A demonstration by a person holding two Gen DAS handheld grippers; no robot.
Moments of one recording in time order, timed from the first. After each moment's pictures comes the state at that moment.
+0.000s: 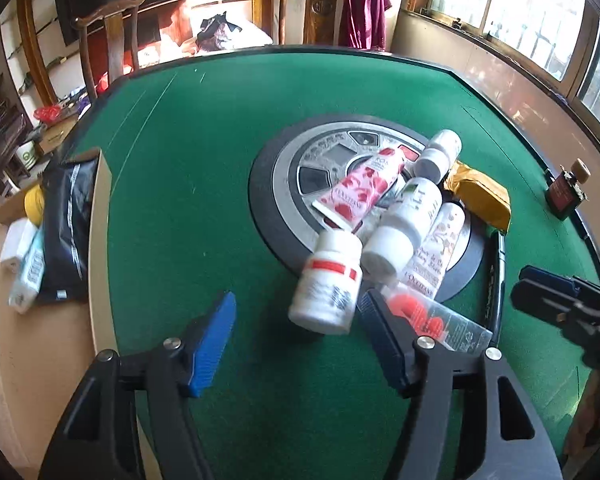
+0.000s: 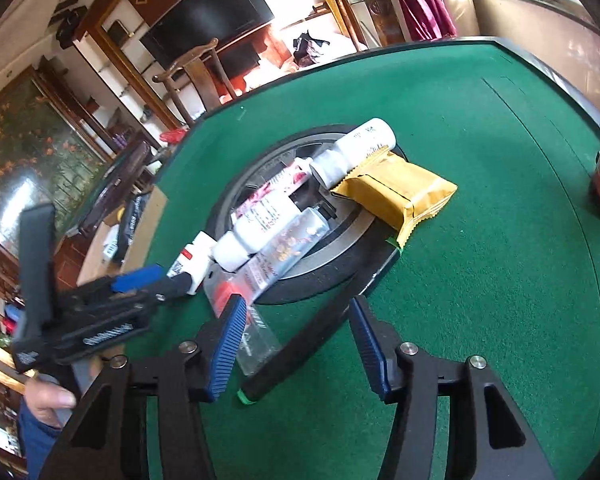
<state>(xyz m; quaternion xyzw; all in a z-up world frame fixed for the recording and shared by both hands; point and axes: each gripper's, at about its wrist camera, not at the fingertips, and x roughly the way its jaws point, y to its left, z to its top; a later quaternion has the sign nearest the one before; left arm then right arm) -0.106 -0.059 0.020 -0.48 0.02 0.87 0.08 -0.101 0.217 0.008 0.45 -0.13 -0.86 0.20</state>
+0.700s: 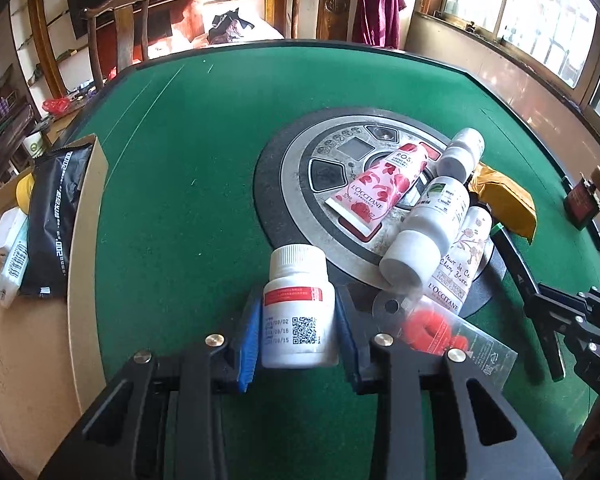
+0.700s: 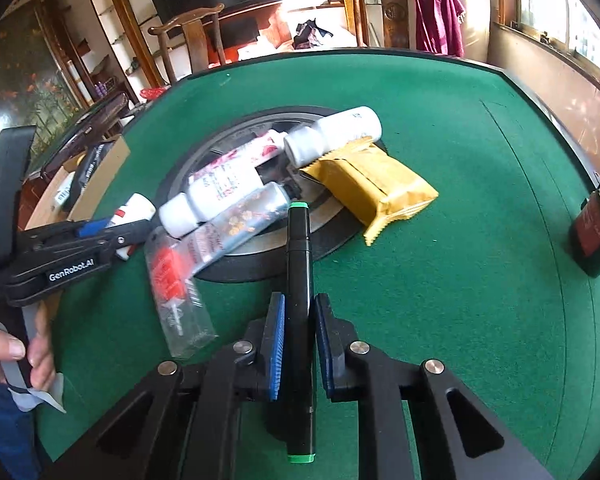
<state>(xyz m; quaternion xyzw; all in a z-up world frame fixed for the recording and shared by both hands) -0.121 -0.060 0.003 -0.48 0.01 0.88 0.06 -0.103 0.218 -0.001 0.46 -0.01 -0.87 0.17</state>
